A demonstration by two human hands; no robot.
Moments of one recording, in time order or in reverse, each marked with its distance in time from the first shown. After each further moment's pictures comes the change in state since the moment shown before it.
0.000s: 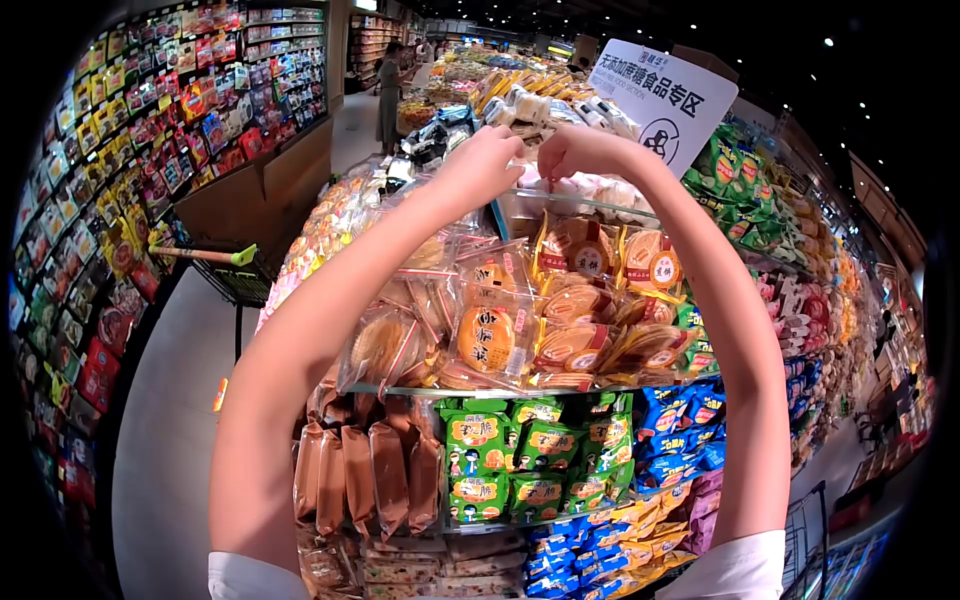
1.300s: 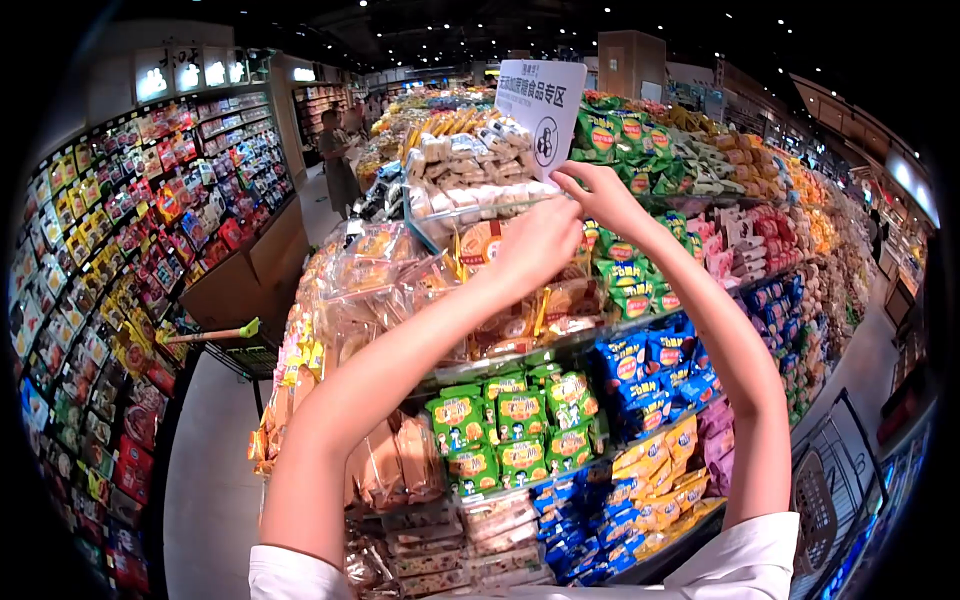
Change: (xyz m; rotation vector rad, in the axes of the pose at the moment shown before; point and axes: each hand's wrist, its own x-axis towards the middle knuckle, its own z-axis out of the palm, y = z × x) left_hand 0.031 0.220 0.011 -0.384 -0.030 0.003; right_hand -0.200 0.002 0.034 0.125 0.873 0.045
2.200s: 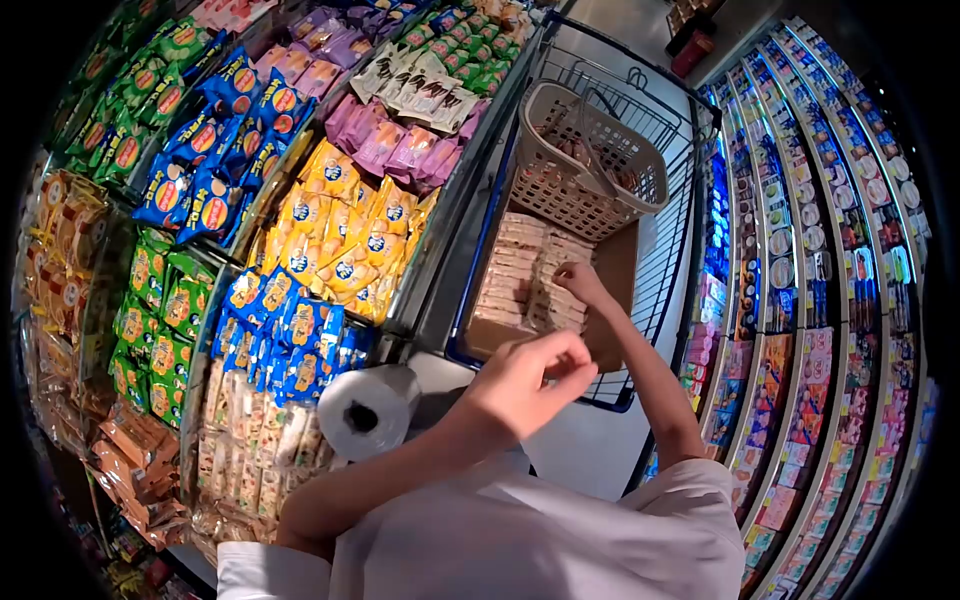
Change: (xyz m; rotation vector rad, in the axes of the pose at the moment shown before) left_hand -0.211 0.484 0.137 -1.426 -1.347 -0.517; right_hand -0.837 -0.104 -0.156 -0.151 -0.185 1.684
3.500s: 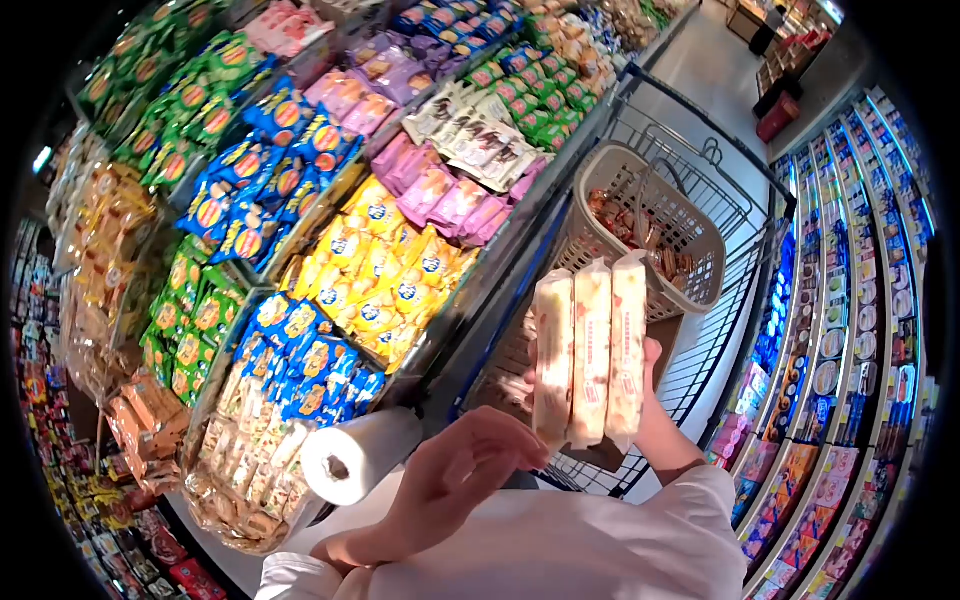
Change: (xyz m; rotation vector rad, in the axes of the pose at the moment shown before) left_hand 0.022 0.031 0.003 -0.466 0.383 0.144; right_hand -0.053 -0.152 -0.121 1.918 -0.967 -0.229
